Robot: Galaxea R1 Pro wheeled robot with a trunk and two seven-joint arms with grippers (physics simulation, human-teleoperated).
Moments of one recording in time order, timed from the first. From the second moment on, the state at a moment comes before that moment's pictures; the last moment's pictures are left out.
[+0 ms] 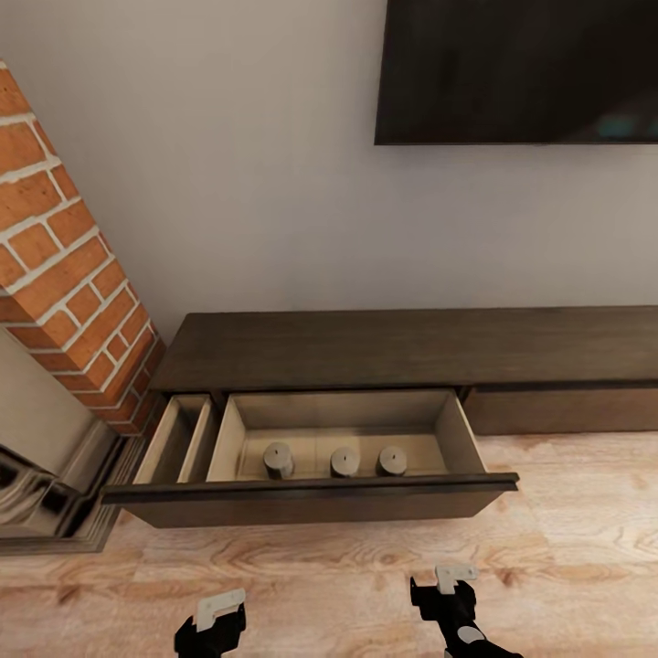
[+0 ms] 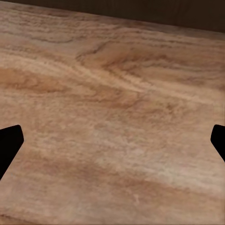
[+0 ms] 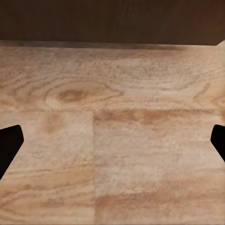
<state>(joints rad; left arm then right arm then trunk) -0.41 -0.05 -0.30 -0.20 0.42 -0.35 0.25 -0.56 0.03 0.49 -0.03 -0.41 -0.35 -0.16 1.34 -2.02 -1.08</state>
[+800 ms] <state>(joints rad) -0.41 -0.06 -0.31 -0.19 0.41 -0.35 0.21 -0.56 0.03 0.49 -0.03 -0.41 -0.35 -0.16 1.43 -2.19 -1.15</state>
